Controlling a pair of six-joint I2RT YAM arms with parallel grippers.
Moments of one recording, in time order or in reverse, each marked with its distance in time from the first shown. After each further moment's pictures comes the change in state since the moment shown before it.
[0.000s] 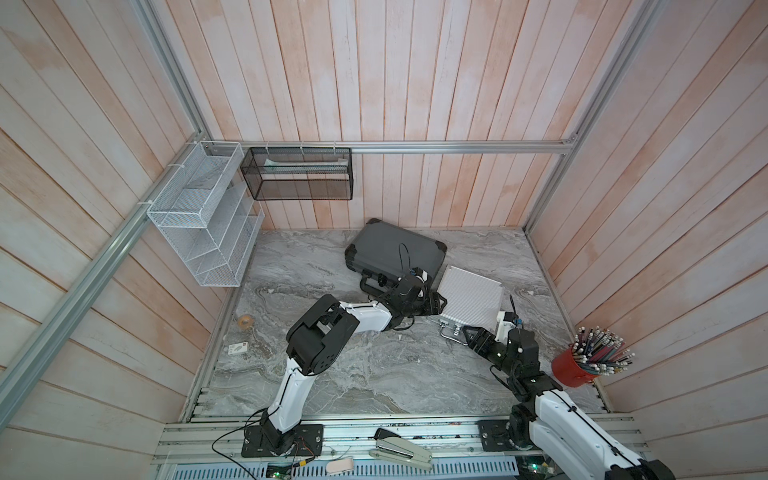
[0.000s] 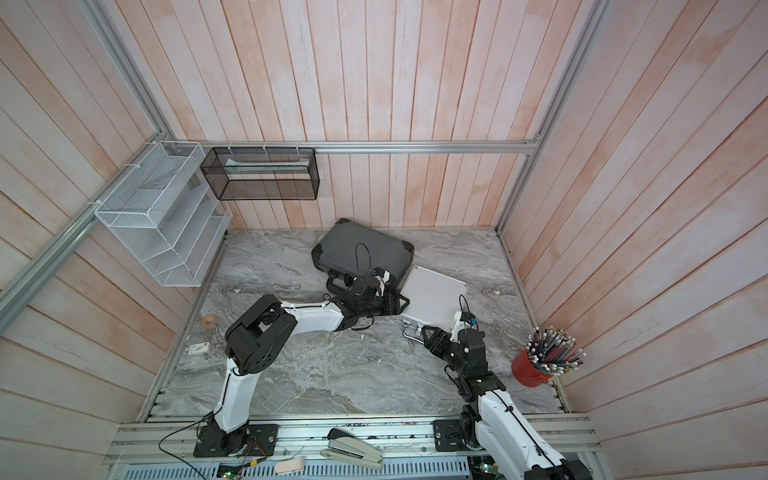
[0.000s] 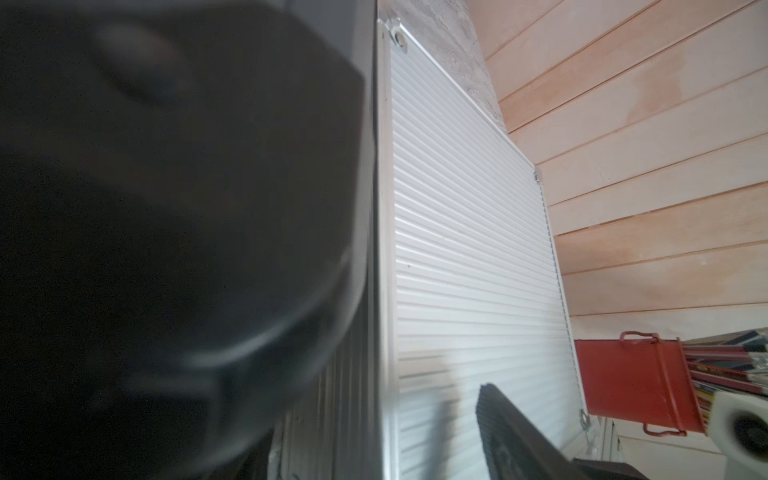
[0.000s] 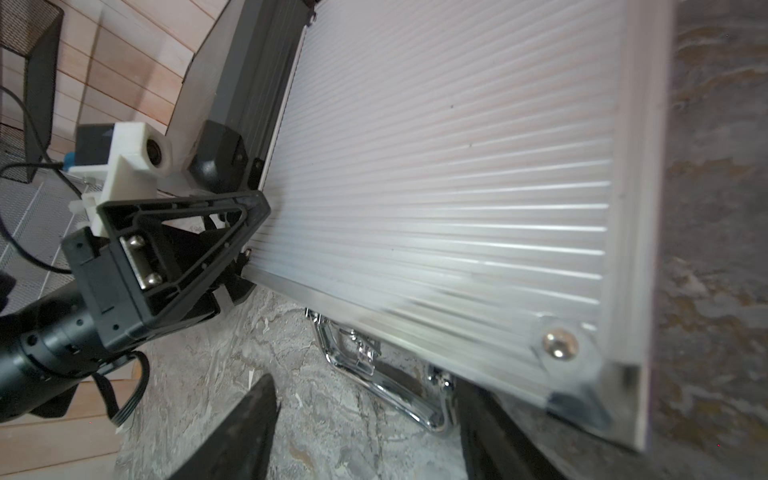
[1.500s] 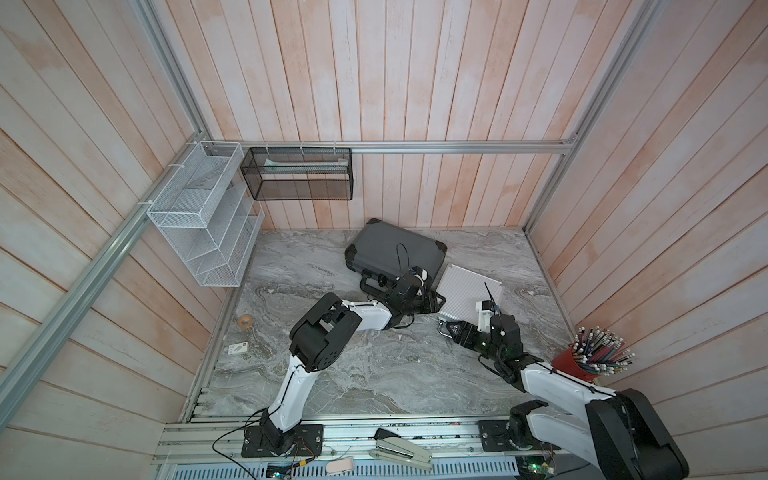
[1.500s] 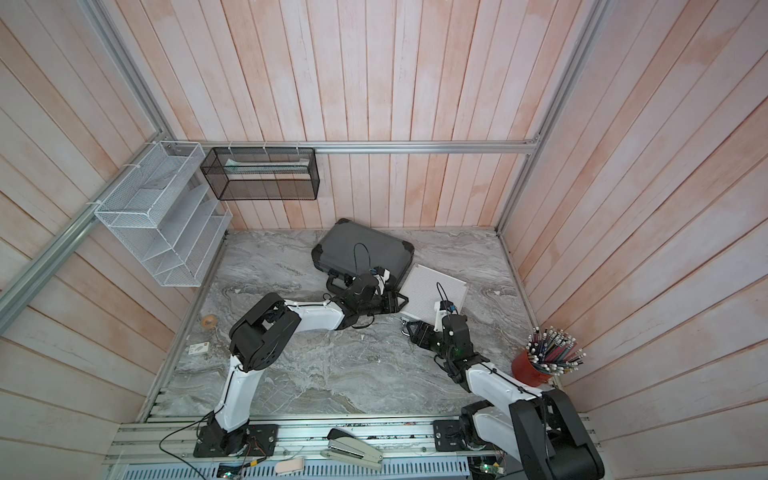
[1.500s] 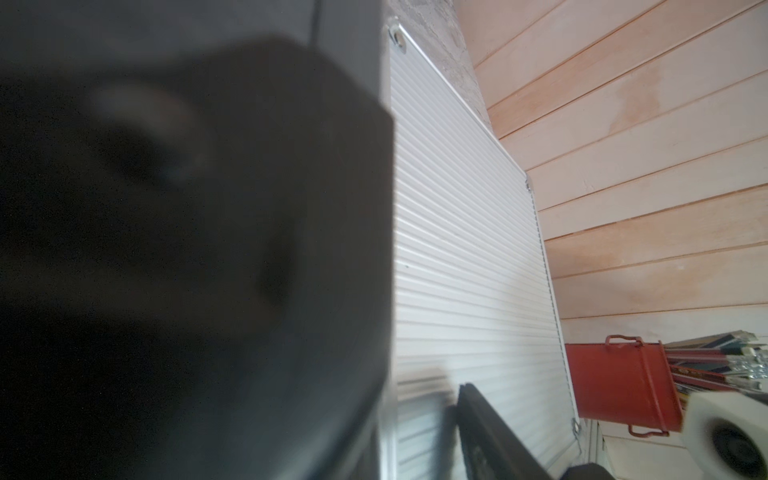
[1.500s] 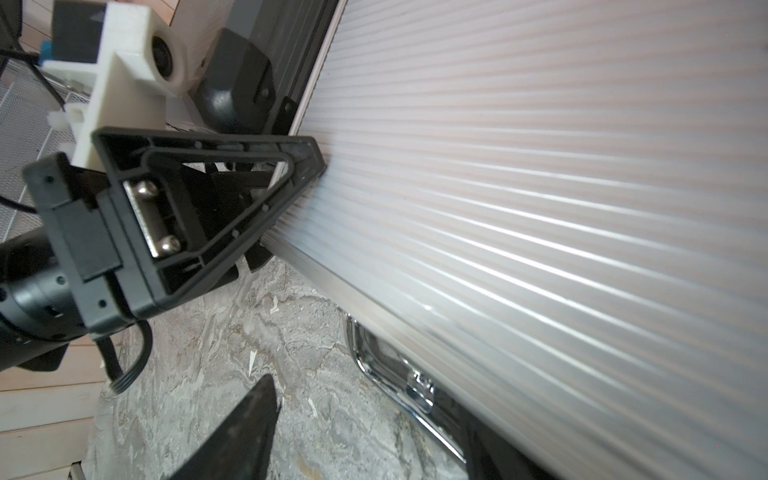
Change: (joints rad) left arm 0.017 0.040 0.013 0.072 0.045 -0.027; right arm 0.113 0.350 0.124 0.174 -0.021 -0.099
